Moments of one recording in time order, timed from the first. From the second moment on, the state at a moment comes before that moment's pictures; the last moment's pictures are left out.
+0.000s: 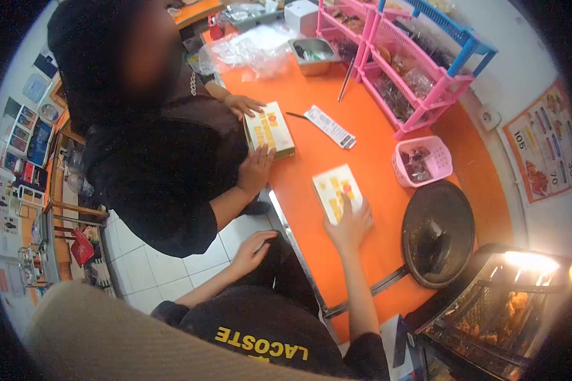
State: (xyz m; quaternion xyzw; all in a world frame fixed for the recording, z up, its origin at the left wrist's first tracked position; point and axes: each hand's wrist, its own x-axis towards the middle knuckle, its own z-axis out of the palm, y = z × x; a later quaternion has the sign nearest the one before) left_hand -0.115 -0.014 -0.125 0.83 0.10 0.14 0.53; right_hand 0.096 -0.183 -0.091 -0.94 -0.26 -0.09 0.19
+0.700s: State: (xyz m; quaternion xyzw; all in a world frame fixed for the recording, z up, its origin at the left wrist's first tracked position) left_hand -0.489 0.041 -0.180 0.72 0.43 -0.04 0.54; right_hand -0.125 -0.074 -0.069 -0.83 -0.46 -0.04 0.32
